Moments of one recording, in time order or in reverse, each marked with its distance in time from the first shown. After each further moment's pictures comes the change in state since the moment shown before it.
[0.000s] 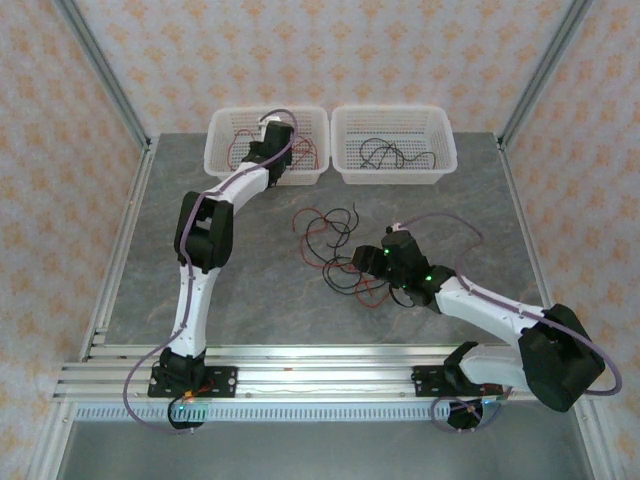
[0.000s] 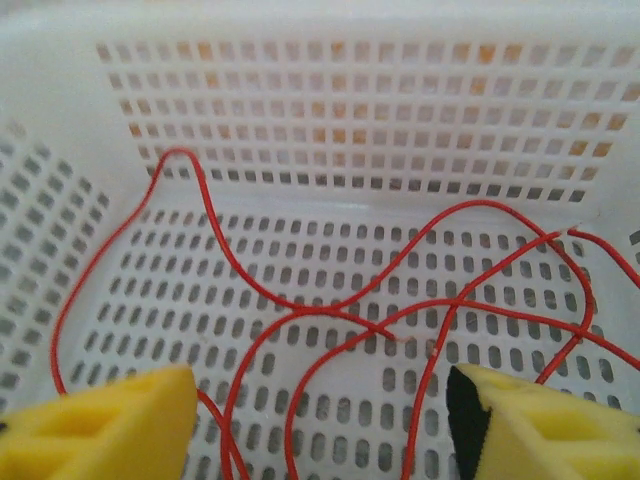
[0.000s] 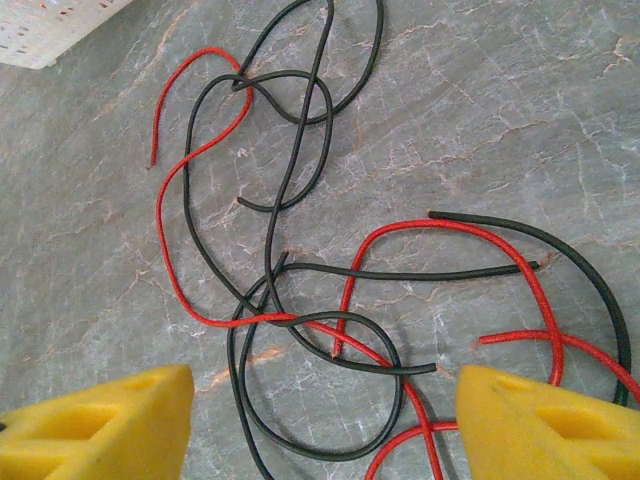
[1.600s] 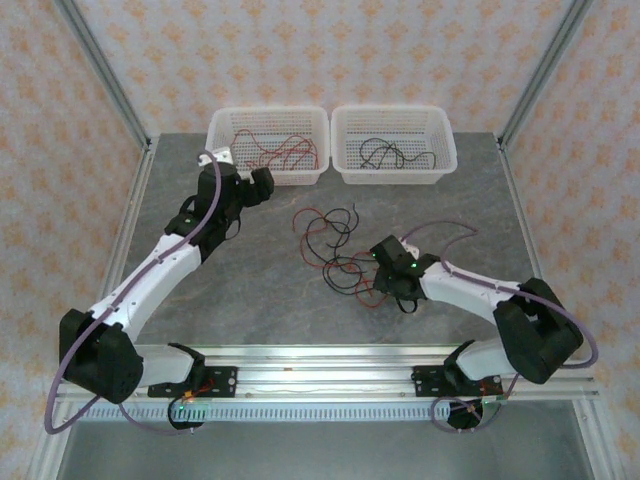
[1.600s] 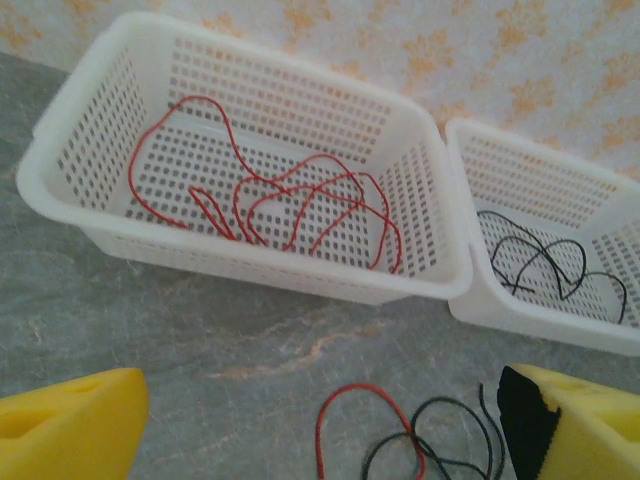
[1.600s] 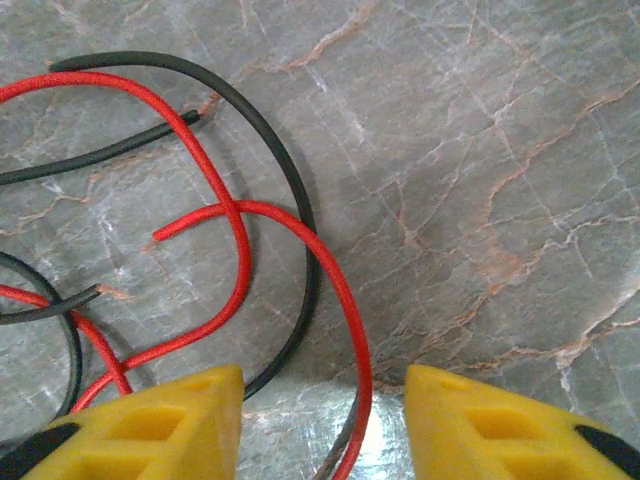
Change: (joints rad) left arm -0.052 -1.078 -0.921 -0.007 0.250 -0.278; right arm 0.000 0.178 0.098 -0.413 0.141 0.092
